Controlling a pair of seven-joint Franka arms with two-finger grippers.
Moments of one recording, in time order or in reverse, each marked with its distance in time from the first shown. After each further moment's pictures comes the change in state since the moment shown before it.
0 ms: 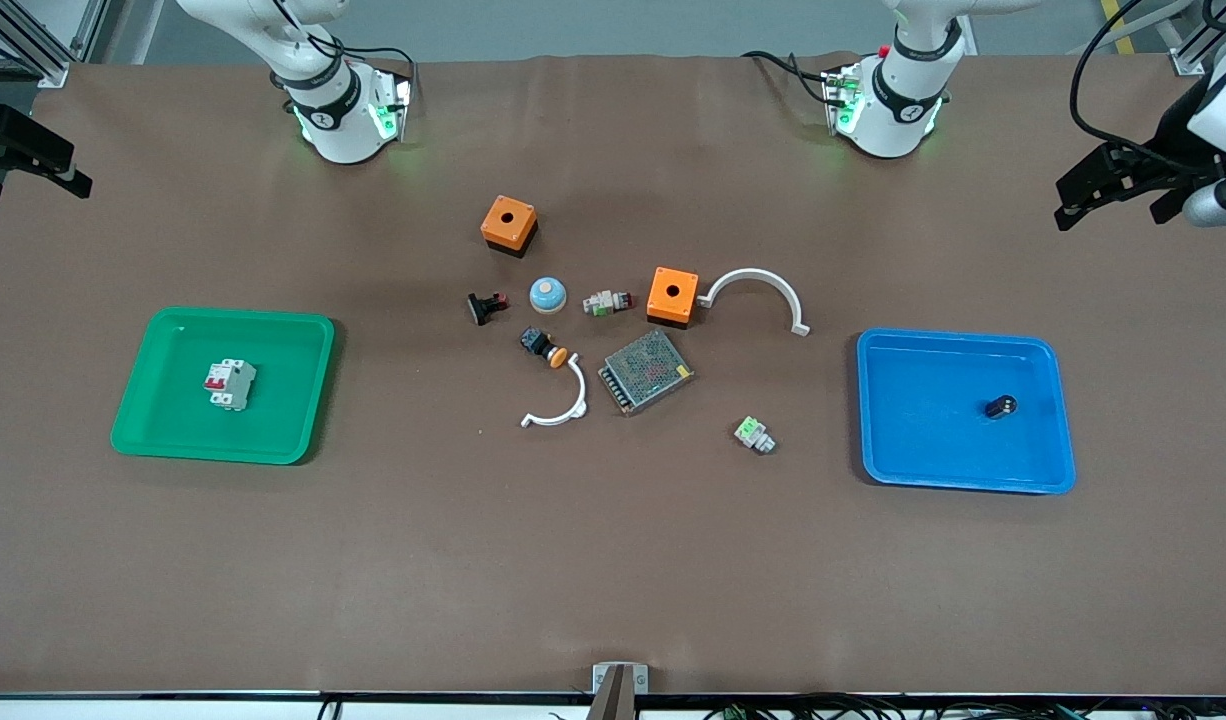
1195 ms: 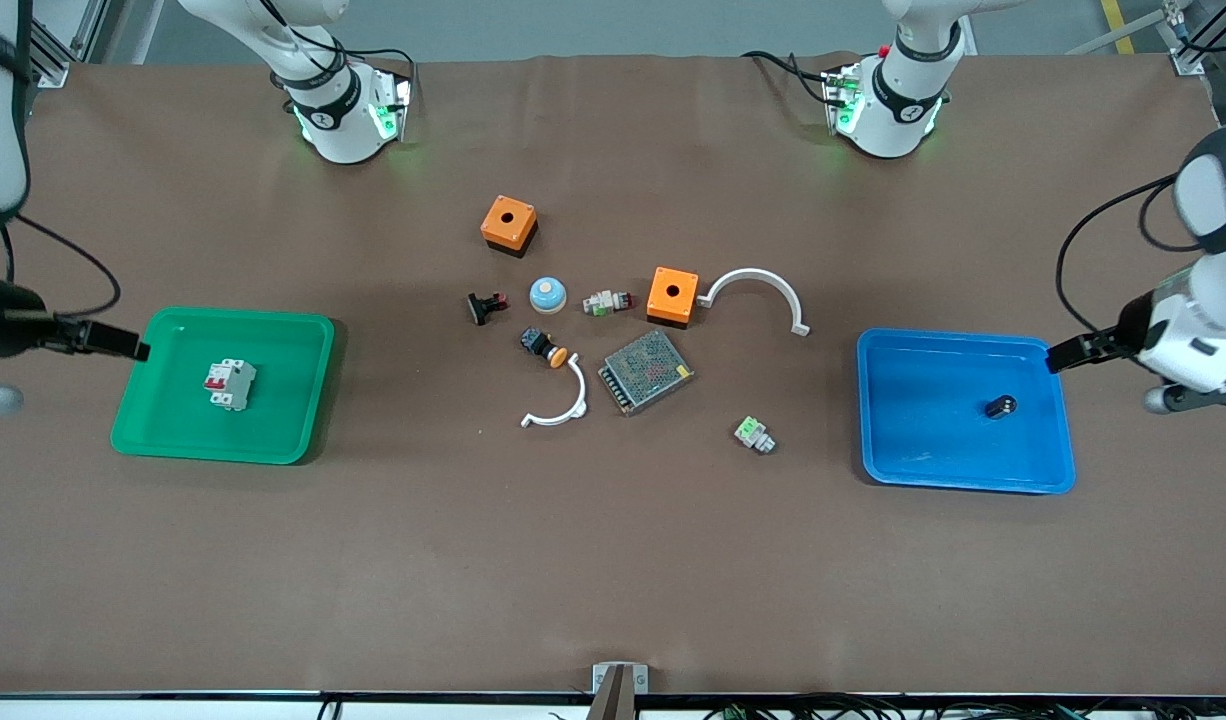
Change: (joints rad) left arm 0.176 0.255 0.018 -0.349 0.070 0.543 0.013; right arm -0.078 0.355 -0.011 -0.061 -0.002 0.336 0.051
